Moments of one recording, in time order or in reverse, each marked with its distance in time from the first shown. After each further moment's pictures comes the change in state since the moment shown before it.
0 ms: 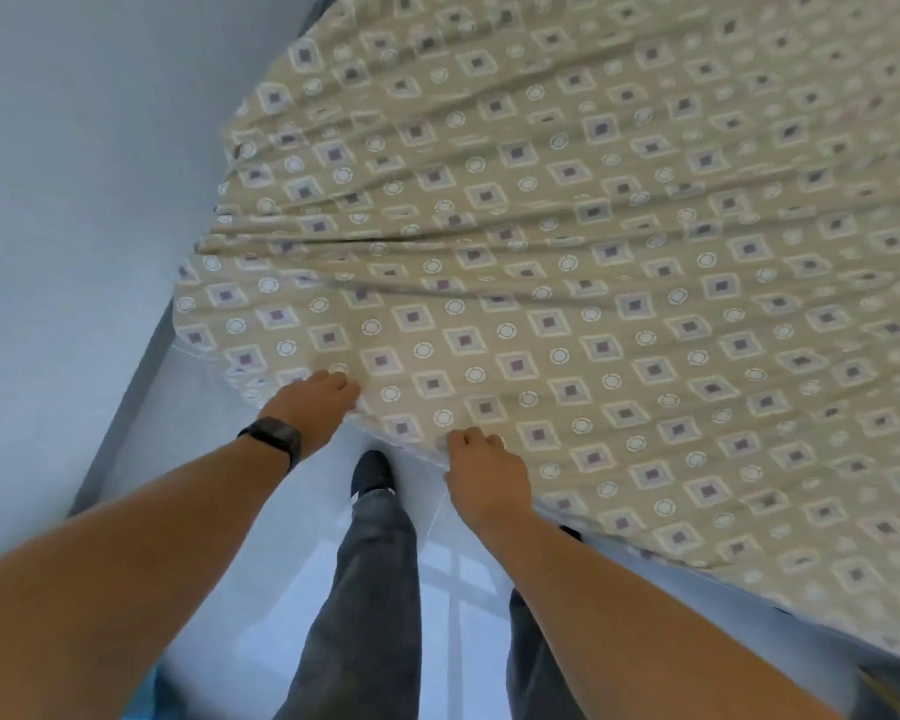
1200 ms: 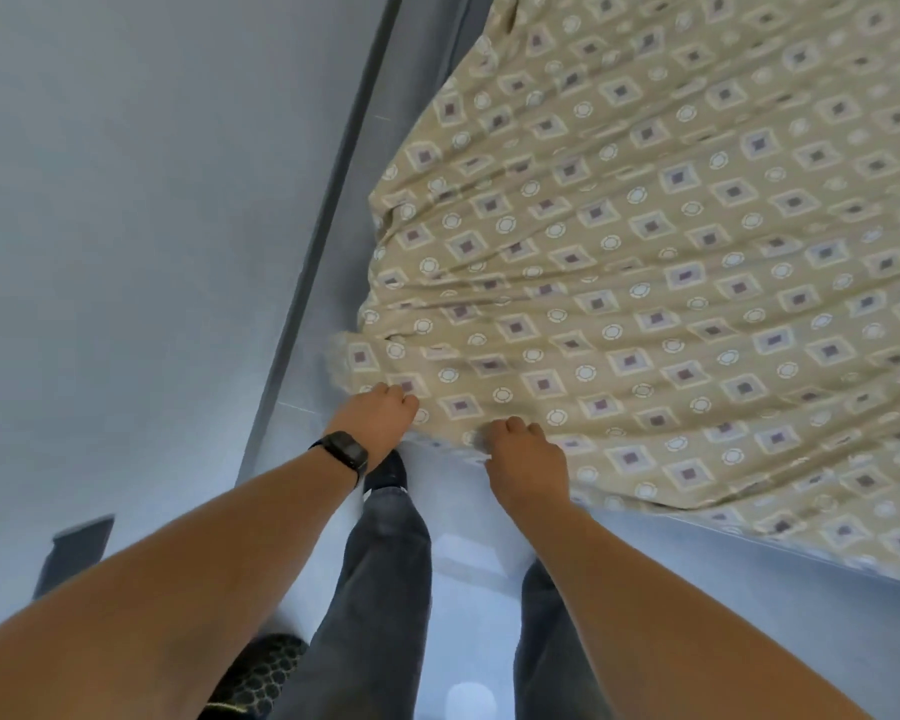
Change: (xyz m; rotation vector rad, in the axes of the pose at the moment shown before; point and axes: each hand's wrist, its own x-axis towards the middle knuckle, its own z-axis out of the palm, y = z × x) left_hand 0.007 -0.203 -0.021 0.282 -0.009 0.154; right_hand 0.118 -0.215 -0.017 0.091 0.061 0.185
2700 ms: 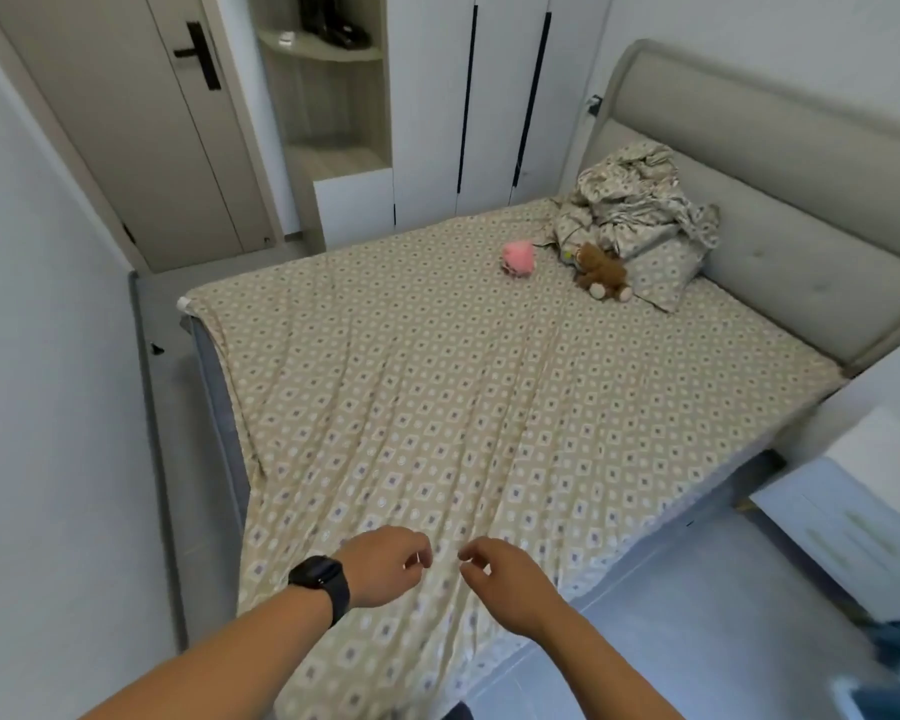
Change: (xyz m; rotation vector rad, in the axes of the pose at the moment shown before) left_hand -0.193 0.072 -0.436 -0.079 0.030 0.719; right_hand -0.321 0.006 -0.319 0.923 0.492 0.421
